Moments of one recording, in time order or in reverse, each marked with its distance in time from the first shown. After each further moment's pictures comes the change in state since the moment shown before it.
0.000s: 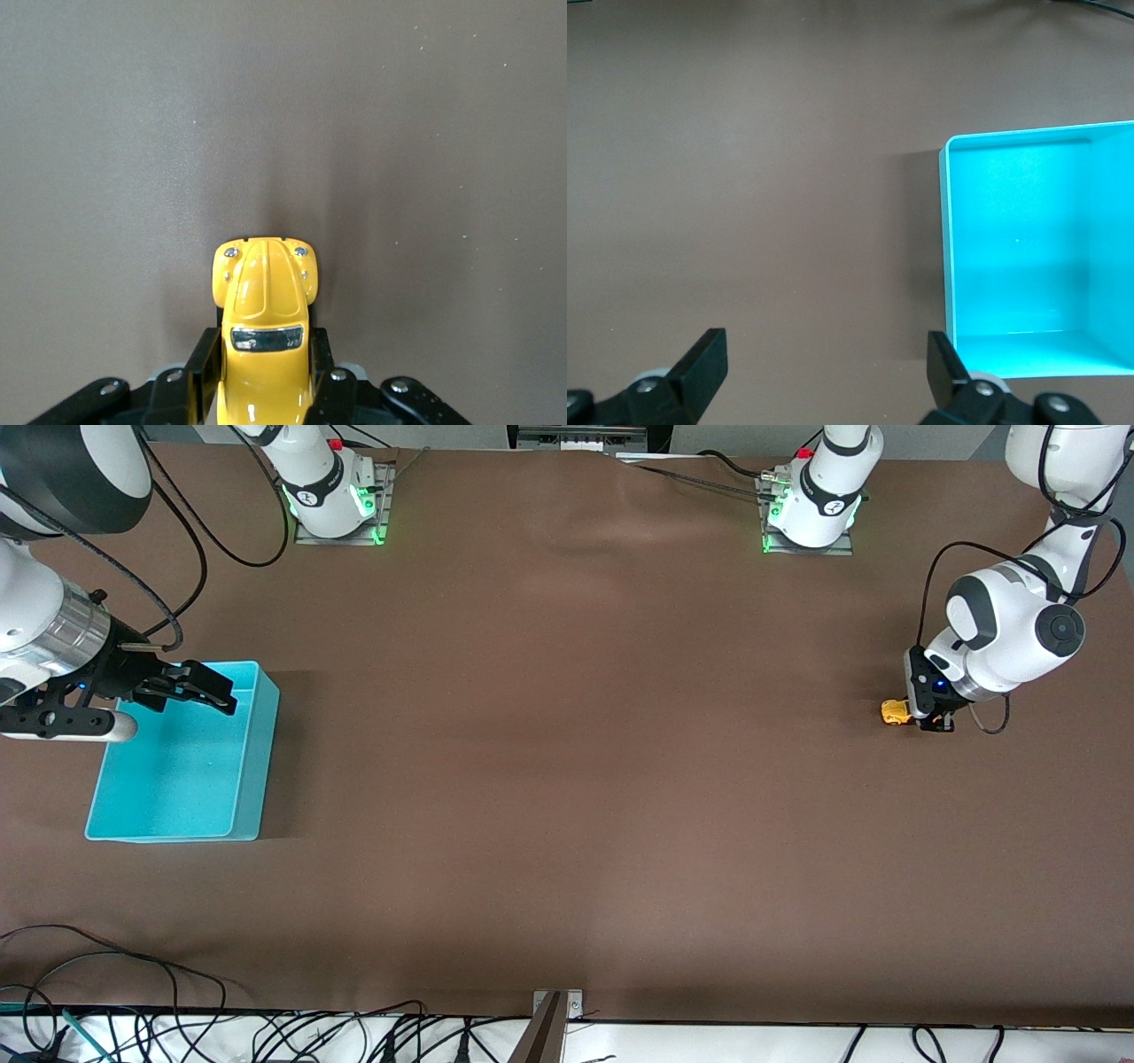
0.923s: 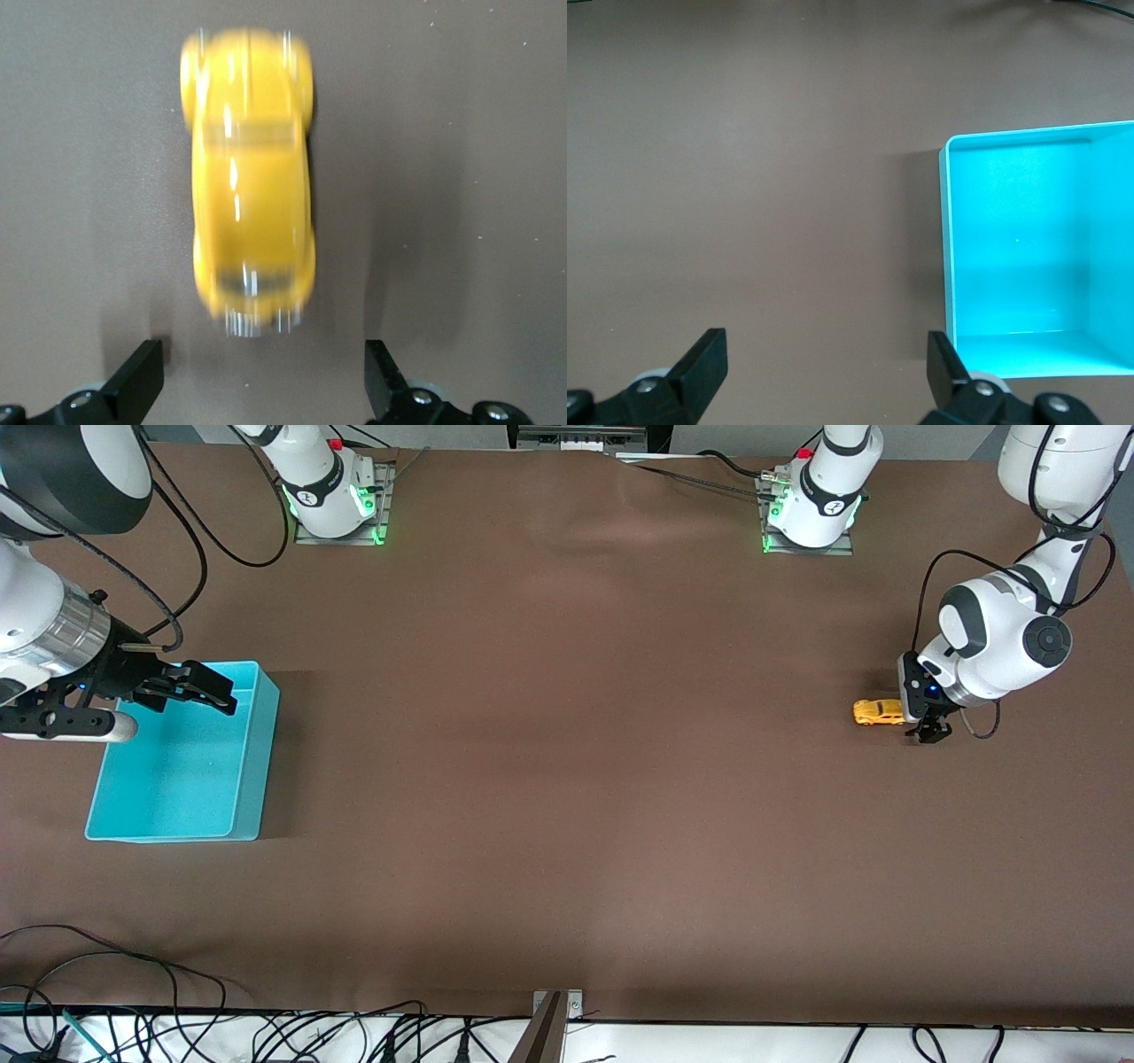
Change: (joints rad) left arm -0.001 0.057 -0.003 0.018 0.000 0.018 0.006; right arm 0.000 0.000 0.000 0.000 0.000 0.000 0.000
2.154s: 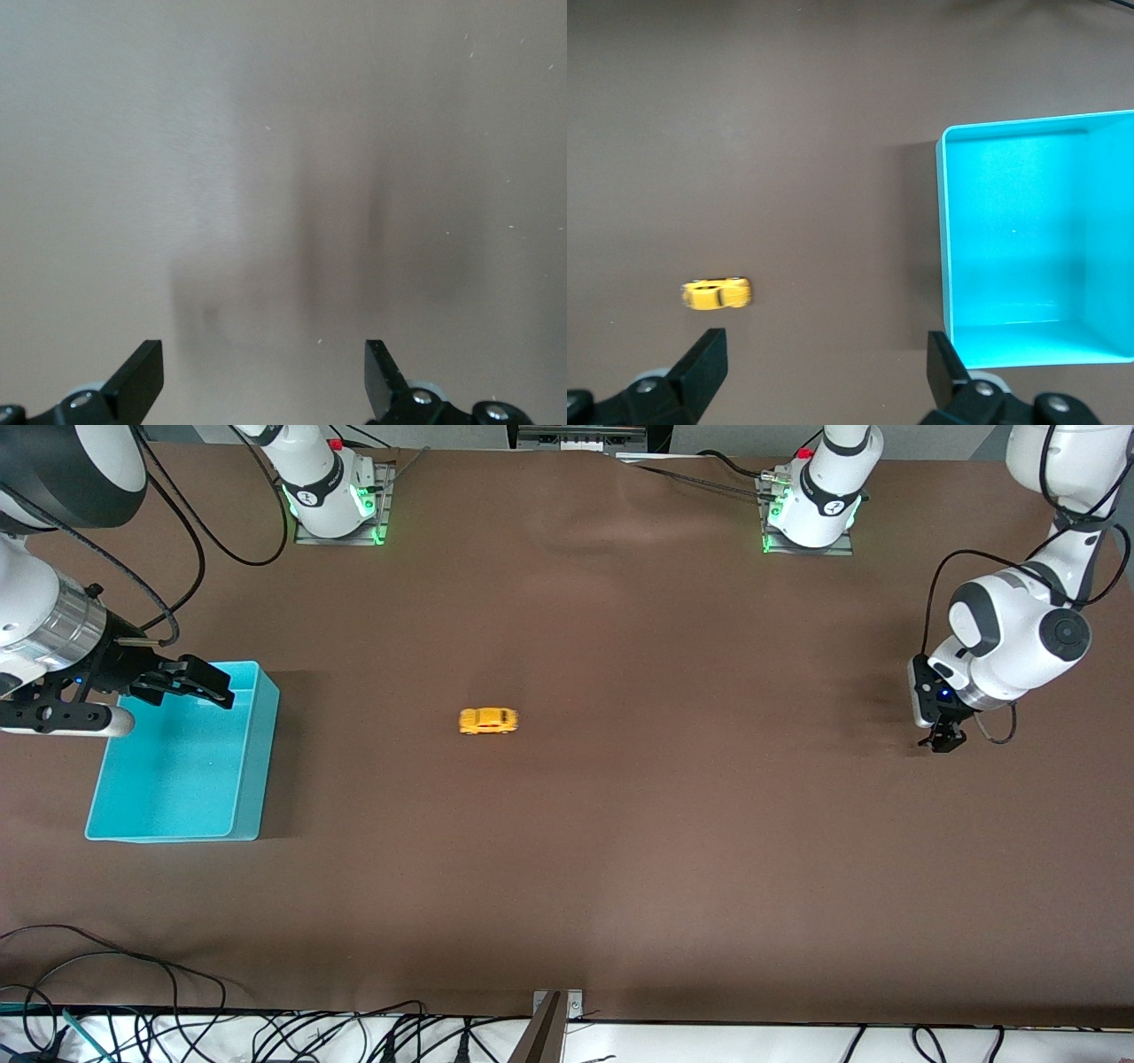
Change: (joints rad) left arm -0.002 -0.109 -0.006 0.028 0.000 -0.037 -0.002; right arm 0.000 -0.009 -0.003 0.001 0.000 -0.025 0.002
